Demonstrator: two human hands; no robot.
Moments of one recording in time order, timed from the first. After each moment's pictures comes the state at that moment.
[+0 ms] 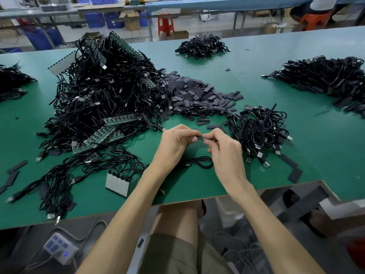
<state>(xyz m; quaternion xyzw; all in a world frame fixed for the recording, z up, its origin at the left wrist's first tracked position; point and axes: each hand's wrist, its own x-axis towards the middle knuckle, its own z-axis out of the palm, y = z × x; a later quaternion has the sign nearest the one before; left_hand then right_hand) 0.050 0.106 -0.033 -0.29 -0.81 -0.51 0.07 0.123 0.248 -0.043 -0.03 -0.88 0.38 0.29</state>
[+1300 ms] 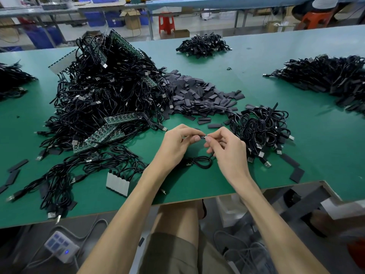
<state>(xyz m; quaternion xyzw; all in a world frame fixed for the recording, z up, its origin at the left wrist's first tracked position) 0.042 0.105 -0.037 -0.29 -0.84 -0.46 0.06 0.117 0.258 -0.047 -0.06 -0.81 0.53 0.23</state>
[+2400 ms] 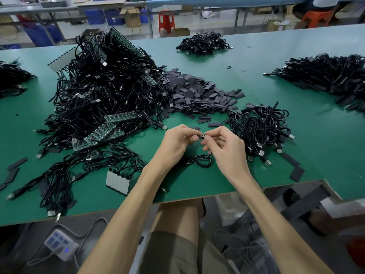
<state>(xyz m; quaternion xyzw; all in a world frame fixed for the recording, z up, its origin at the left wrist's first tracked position) 0.047 0.105 -0.033 -0.28 -0.84 -0.46 0.03 0.117 0.256 -0.047 -0.03 -0.80 0.56 0.22</state>
